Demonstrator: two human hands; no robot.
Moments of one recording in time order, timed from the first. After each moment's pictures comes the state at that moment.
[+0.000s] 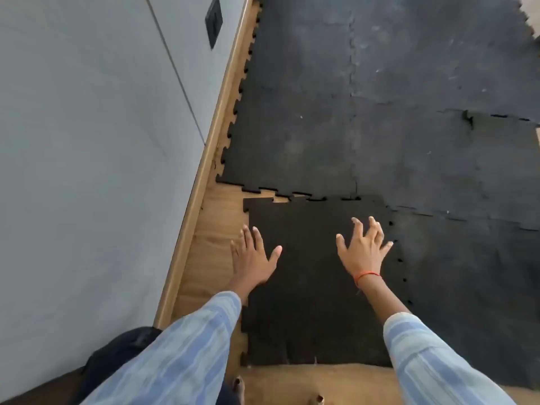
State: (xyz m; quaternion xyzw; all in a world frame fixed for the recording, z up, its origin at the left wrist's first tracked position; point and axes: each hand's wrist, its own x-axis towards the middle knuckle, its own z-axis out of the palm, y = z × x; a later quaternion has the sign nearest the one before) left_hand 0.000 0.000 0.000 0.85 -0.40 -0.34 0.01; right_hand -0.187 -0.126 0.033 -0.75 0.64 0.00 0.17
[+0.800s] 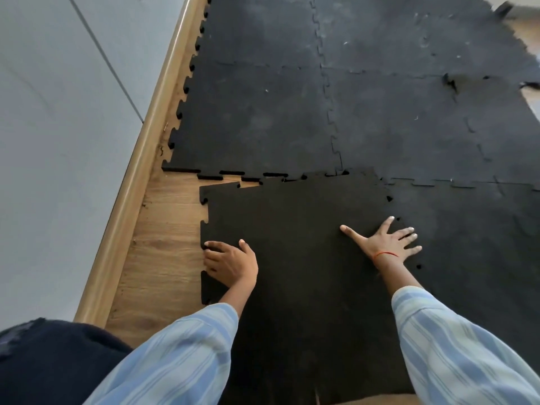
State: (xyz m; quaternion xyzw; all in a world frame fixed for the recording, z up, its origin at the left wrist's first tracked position) left_hand -0.044 -0.047 -0.186 0.97 -0.11 -0.21 0.12; right_hand -0.272 -0.198 -0.153 -0.60 0.77 0.14 0.17
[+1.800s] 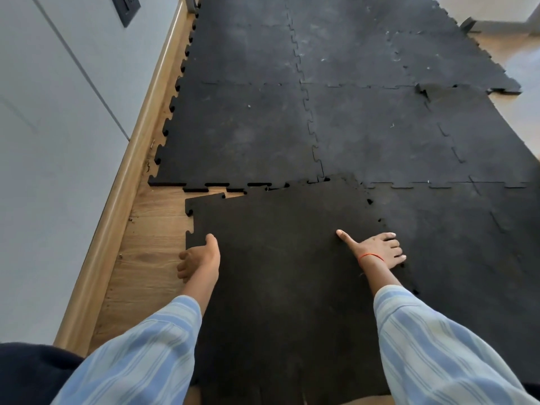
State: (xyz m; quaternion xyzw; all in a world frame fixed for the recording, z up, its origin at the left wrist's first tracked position) left_hand 0.009 -0.062 -0.179 0.91 0.09 -0.30 0.26; right_hand -0.283 -0.194 -0.147 -0.51 0.84 0.08 0.18
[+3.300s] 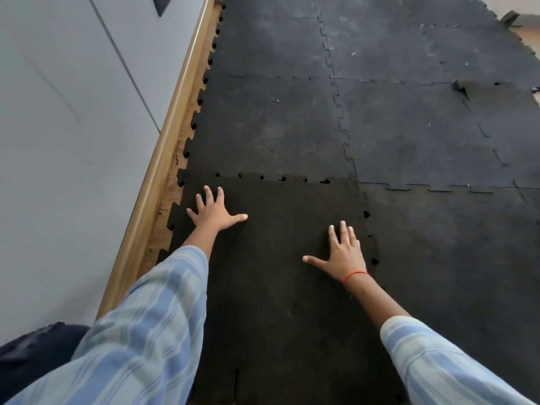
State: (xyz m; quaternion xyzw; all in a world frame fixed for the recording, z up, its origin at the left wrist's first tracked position) left_hand 0.109 -0.100 -0.161 0.88 -0.39 -0.28 0.00; right_hand -0.189 -0.136 -0.159 -0.79 0.57 0.12 0.20
